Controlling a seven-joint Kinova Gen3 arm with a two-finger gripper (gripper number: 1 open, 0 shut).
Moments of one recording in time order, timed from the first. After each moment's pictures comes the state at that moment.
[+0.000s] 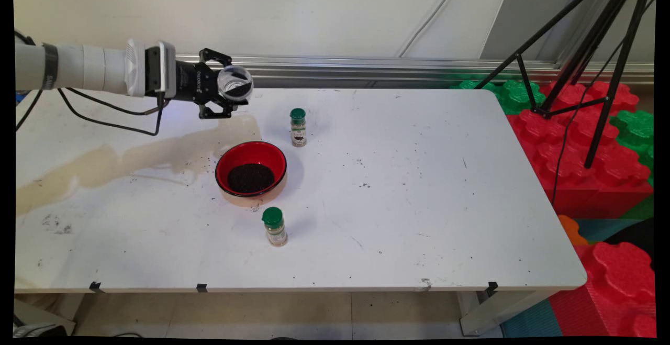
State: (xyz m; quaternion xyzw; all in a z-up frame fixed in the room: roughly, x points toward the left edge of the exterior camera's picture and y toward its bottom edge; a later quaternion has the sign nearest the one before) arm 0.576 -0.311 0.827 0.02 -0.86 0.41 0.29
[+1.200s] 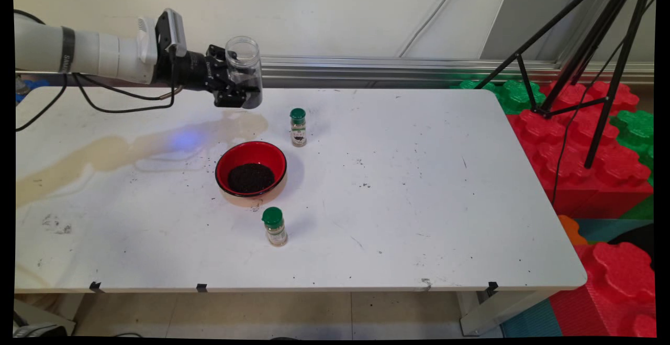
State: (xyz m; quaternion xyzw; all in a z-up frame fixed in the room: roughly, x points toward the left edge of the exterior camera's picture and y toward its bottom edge) arm 0.581 -0.347 0.827 0.21 -0.84 0.32 0.40
